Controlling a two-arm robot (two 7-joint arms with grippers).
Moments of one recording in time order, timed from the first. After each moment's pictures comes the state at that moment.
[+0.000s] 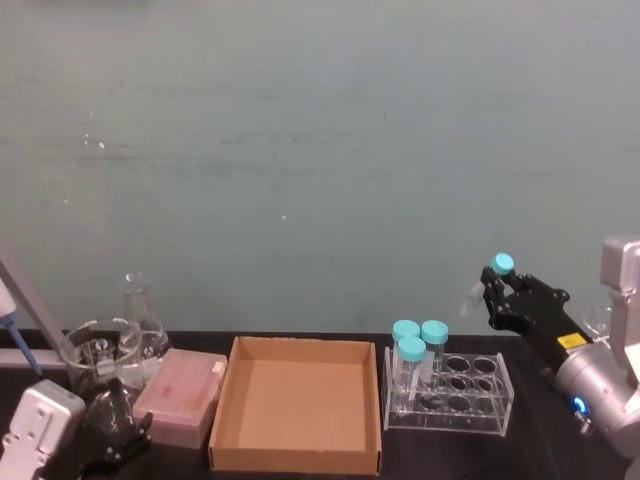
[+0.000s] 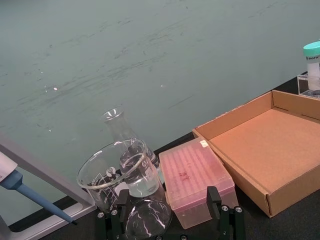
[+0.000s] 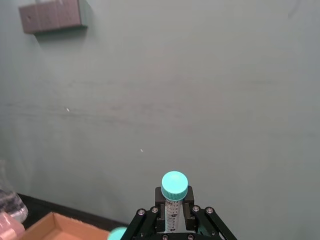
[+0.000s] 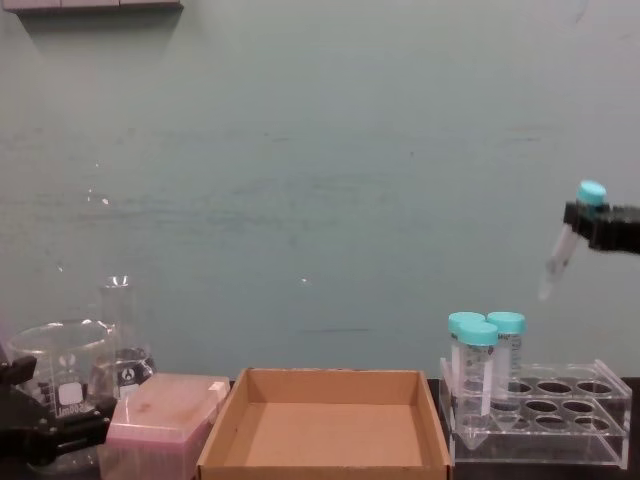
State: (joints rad) left arm -0.20 0.60 0.45 -1.41 -0.25 -0.12 0.03; right arm 0.42 0.25 -0.13 -1.28 0.28 -0.03 0.27
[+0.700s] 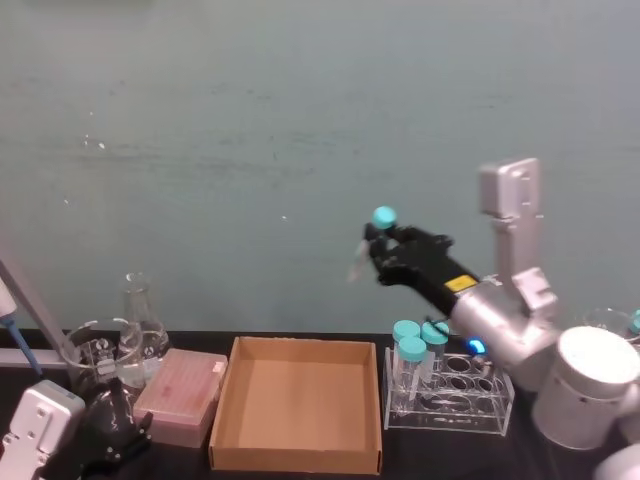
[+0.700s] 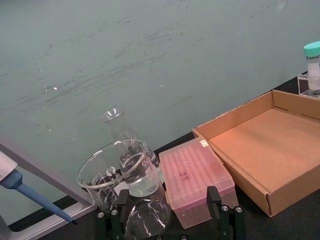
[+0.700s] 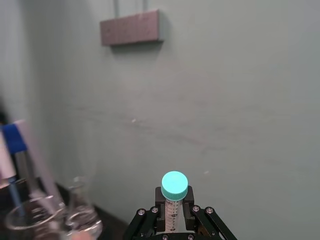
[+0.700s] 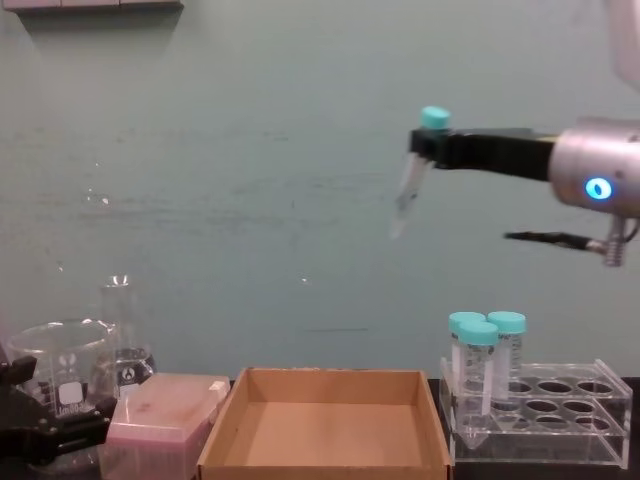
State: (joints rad) left arm -0.20 0.60 0.45 -1.41 -0.25 -0.12 0.03; right arm 0.56 0.17 -0.29 -1.32 0.27 0.14 0.31
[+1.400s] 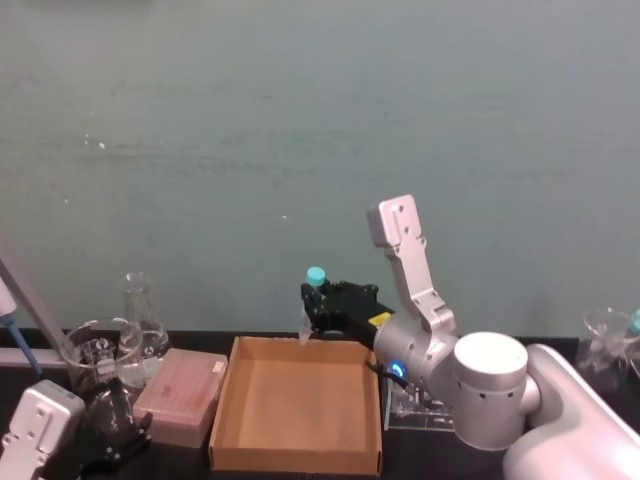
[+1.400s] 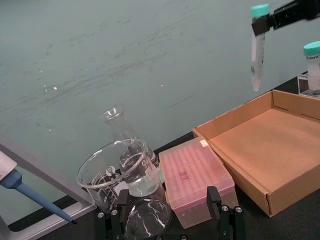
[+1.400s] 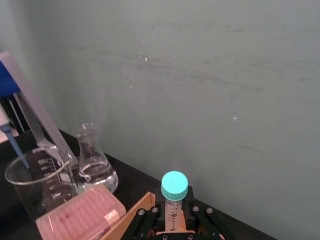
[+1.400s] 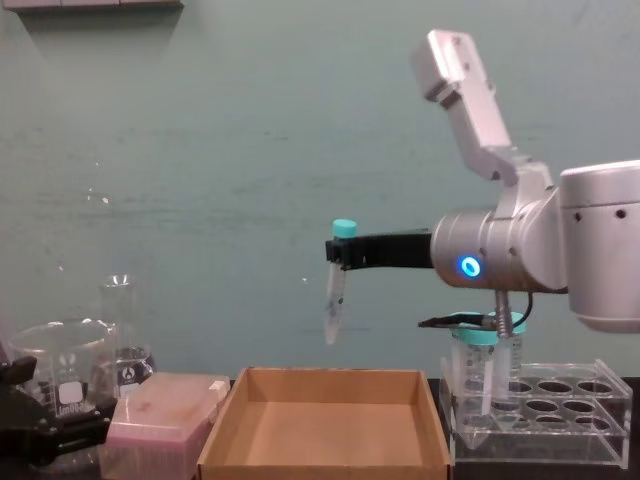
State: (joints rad) left arm -0.20 0.60 0.45 -1.41 -0.25 -0.12 0.03; right arm 0.70 0.05 -0.41 -1.03 0.22 0.22 0.26
